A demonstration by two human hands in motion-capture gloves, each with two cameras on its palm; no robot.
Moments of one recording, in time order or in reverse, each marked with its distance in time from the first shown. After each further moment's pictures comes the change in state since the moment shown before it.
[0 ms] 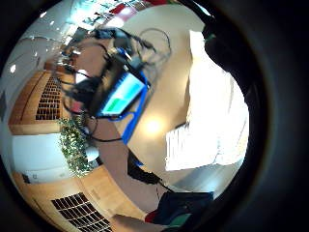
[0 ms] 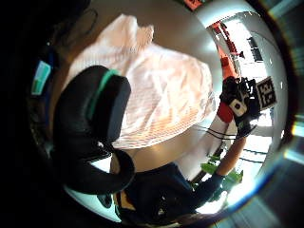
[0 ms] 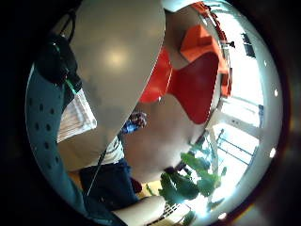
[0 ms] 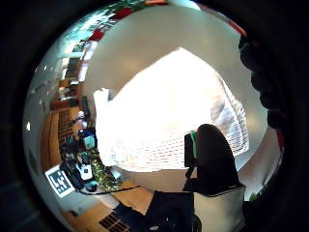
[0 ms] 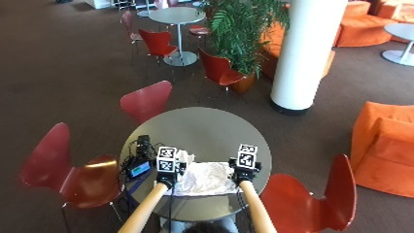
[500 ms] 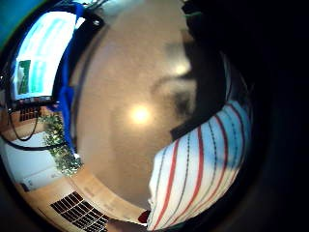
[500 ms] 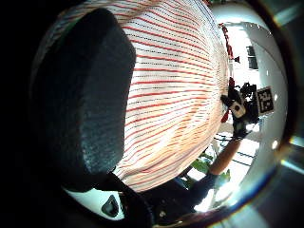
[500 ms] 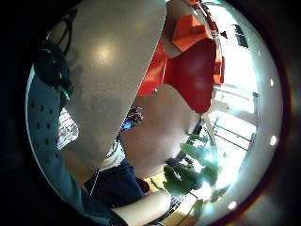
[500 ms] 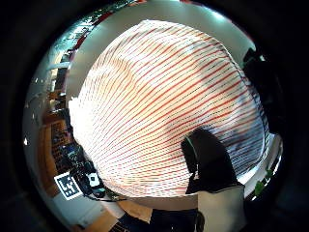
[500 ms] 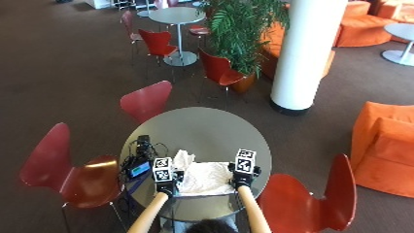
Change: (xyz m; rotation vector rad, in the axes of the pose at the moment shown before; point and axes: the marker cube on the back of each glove) left arm 0.019 0.048 0.067 -0.200 0.074 -0.062; right arm 0.035 -0.018 0.057 0.010 0.101 0.171
